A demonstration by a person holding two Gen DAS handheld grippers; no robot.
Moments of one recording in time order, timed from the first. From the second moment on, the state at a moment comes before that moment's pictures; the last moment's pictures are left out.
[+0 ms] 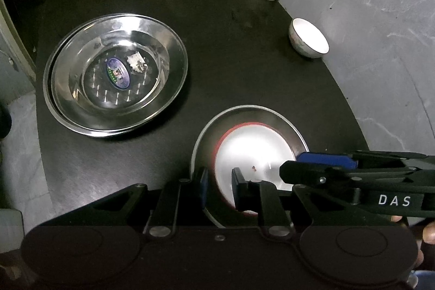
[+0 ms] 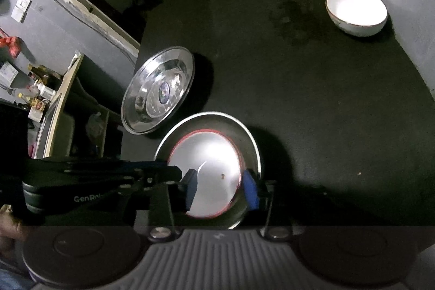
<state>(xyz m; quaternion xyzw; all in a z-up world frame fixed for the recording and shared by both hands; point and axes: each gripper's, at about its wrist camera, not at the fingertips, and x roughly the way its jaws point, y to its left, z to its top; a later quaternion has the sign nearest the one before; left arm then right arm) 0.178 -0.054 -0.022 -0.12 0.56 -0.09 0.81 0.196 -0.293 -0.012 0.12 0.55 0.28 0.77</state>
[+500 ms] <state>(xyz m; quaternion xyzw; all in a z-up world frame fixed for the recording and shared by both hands) 0.182 -0.051 0.010 -0.10 0.51 -0.08 0.85 0.191 -0.328 0.011 0.17 0.49 0.25 0.81</state>
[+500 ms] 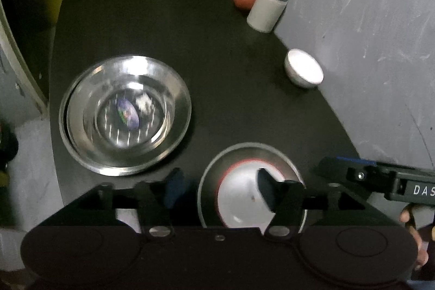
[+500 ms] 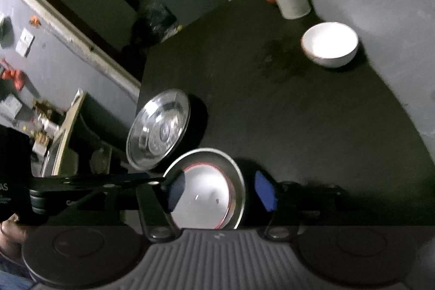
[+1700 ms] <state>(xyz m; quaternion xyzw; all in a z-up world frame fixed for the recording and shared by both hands) 0.393 -0.185 -0.020 0.16 0.45 -0.21 0.86 0.236 -0.388 -0.044 0.30 0.39 -0.02 0.87</state>
